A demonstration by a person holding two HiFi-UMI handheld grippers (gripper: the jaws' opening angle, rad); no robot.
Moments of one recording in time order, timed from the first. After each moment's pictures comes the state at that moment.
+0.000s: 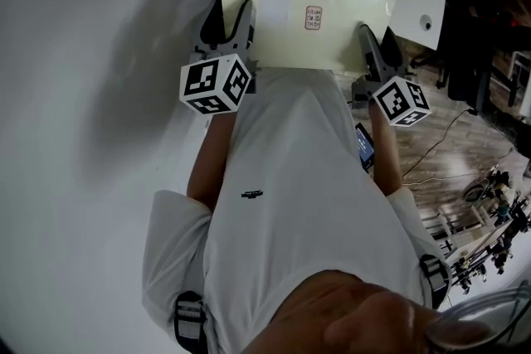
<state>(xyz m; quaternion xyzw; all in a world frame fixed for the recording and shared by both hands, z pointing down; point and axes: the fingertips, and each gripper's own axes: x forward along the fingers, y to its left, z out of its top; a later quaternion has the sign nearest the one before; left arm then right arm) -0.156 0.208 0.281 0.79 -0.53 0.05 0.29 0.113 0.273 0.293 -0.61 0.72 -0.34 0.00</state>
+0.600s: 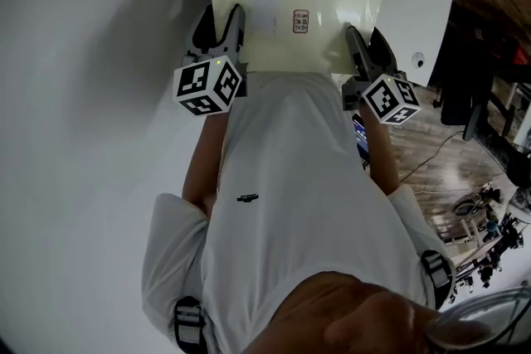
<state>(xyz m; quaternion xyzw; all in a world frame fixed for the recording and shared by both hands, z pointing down) -0.109 0.059 0.318 0.76 -0.56 0.10 0.30 0.162 0.111 0.343 -0.57 0.72 -0.39 -0.01</state>
